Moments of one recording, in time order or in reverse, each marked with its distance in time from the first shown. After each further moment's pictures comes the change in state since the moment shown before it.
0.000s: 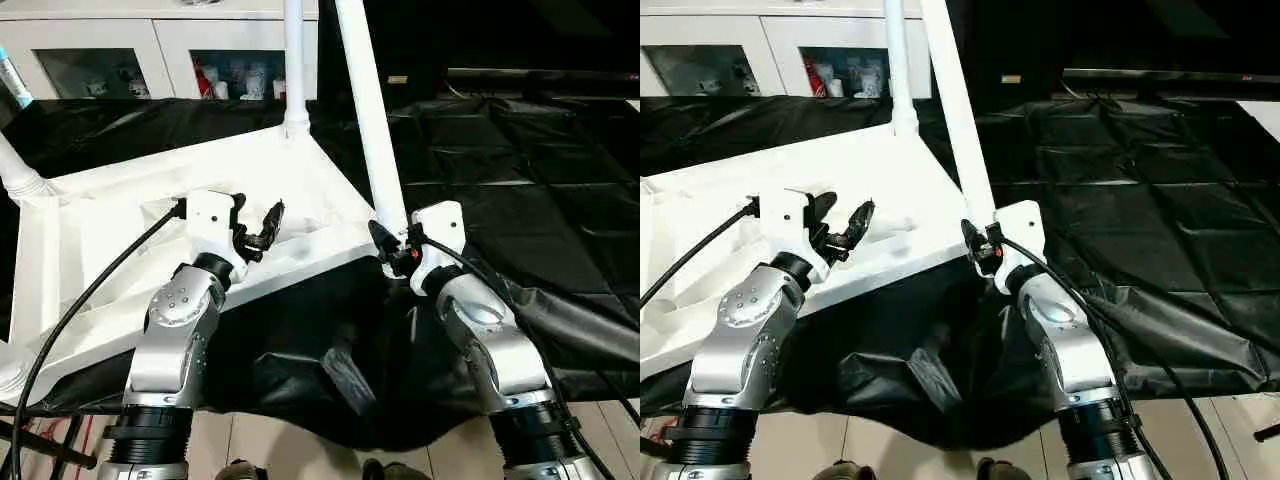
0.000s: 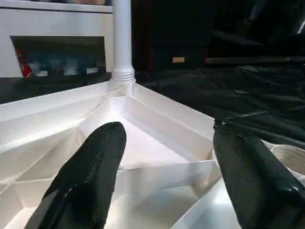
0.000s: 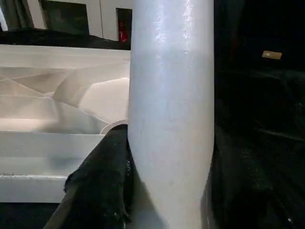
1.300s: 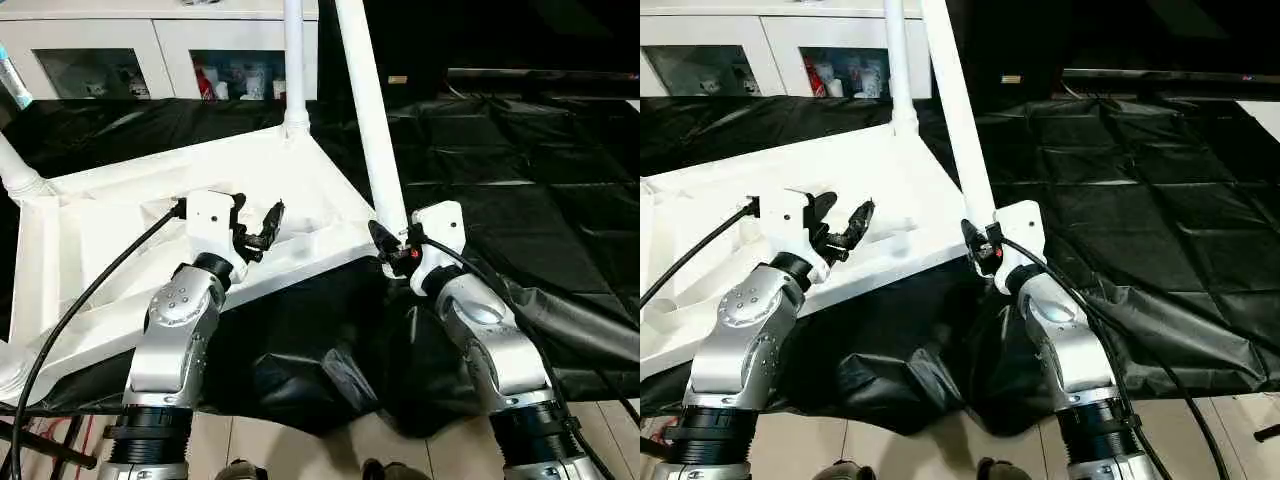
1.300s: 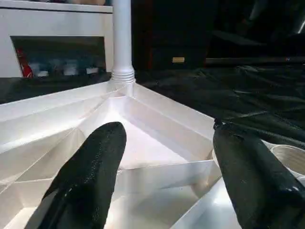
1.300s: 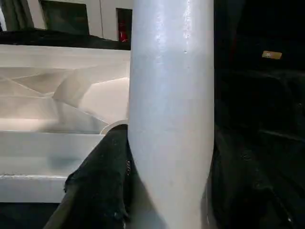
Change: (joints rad) left arm 0.000 0.000 0.000 0.000 0.000 0.000 0.000; right arm 0.000 0.000 0.000 0.000 0.000 0.000 0.000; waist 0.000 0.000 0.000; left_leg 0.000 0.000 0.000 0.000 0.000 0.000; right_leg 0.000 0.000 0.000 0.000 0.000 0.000
